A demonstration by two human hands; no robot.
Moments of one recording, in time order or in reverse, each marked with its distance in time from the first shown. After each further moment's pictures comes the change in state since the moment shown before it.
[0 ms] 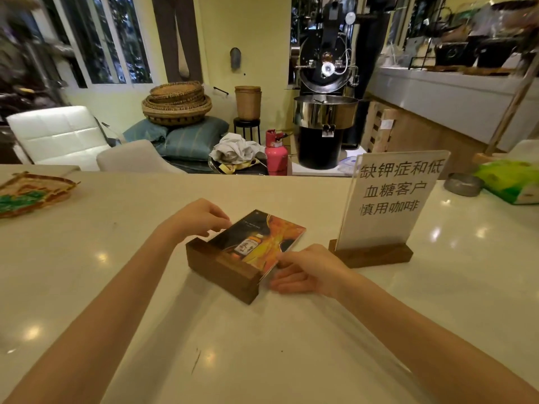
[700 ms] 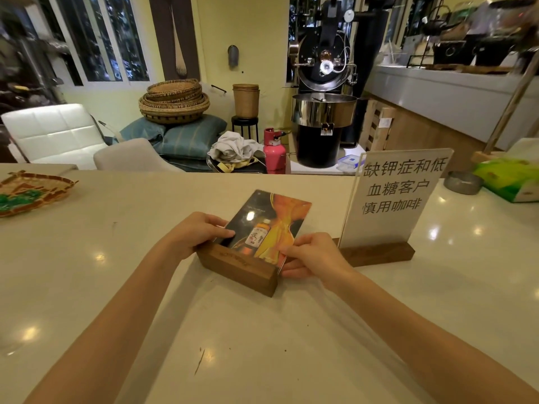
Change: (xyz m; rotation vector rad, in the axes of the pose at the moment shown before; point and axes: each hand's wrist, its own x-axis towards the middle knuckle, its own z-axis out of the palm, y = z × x) left_hand 0.008 -0.027 0.014 -0.331 -0.028 -0.113; right_hand 0.003 -0.002 0.002 -0.082 0.137 -0.243
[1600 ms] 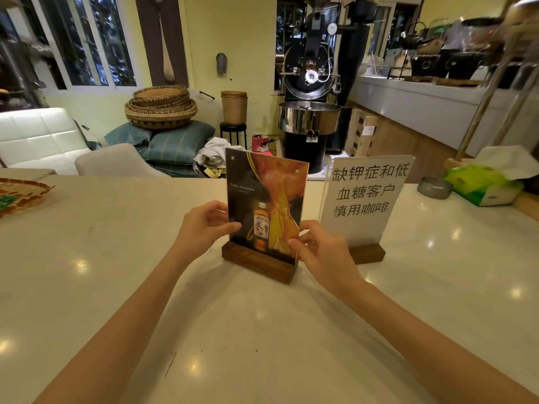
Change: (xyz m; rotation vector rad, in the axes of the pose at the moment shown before) left_hand -0.013 0.017 0.043 -0.029 0.258 0.482; right_hand -0.025 0.012 -0.048 -0.648 0.298 -0.754
